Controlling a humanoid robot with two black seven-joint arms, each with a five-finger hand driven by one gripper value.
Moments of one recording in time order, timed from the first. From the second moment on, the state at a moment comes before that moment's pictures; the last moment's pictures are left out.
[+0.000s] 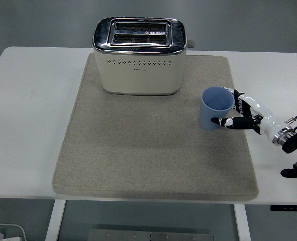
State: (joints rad) left arm -0.03 0.00 -0.03 -0.13 -0.05 -0.13 0.04; right arm 0.48 -0.57 0.72 1.34 -0.92 -0.05 0.12
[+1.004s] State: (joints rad) left arm -0.03 0.00 -0.03 -0.13 -0.06 -0.13 0.04; right arm 0.50 -0.52 0.69 1.33 -0.92 -0.05 0.12
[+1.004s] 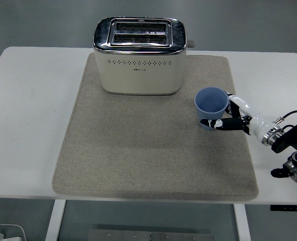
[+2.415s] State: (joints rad) left arm -0.03 0.00 -0.03 -0.13 -0.06 -0.13 0.04; right arm 0.54 -0.55 0.71 1.34 -0.86 -0.04 -0.02
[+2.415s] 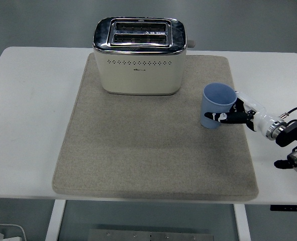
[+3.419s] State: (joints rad) left arm -0.03 0.00 -0.03 -0.13 -0.05 -0.13 0.04; right arm 0.73 -0.52 0.58 1.37 -0.78 -0.03 0.00
